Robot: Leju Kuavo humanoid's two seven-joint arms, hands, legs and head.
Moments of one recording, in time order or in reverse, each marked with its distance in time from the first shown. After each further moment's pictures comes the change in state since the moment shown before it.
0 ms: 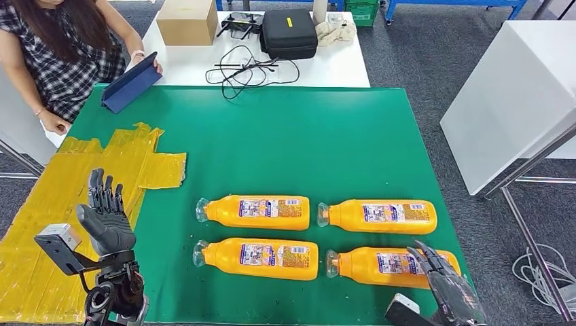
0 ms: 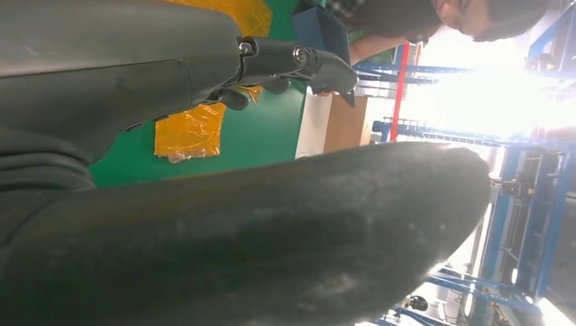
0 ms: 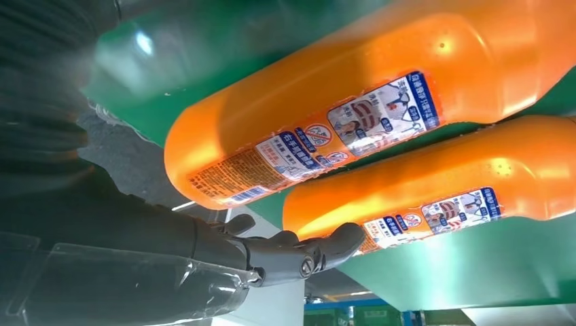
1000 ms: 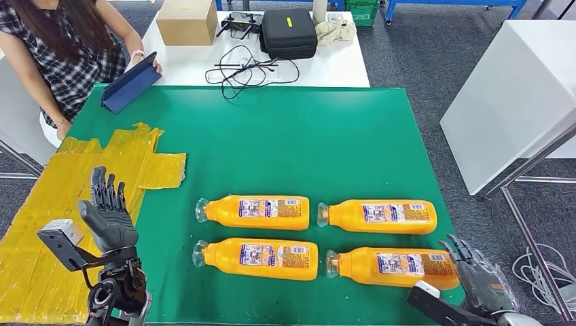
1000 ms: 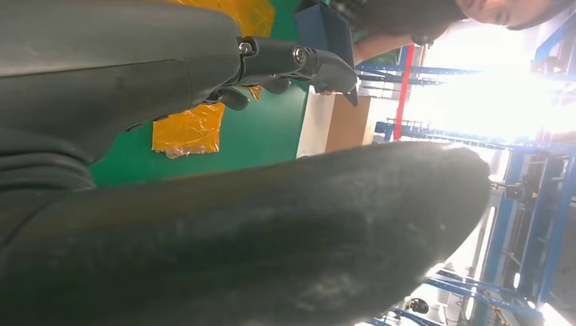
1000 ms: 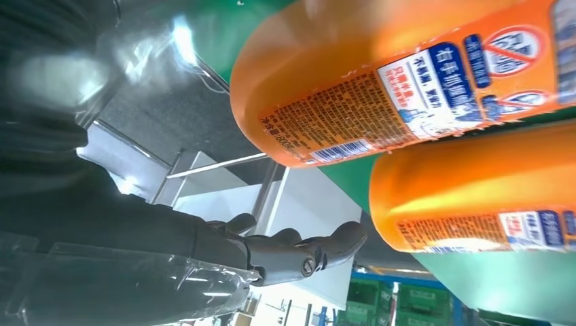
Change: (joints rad) left arm -0.018 -0.010 -0.006 0.010 0.004 0.016 0.014; right arm -0.067 -0.119 -0.055 0.106 0.112 -0.006 0.061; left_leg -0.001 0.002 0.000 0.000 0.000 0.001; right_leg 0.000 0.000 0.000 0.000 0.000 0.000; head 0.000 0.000
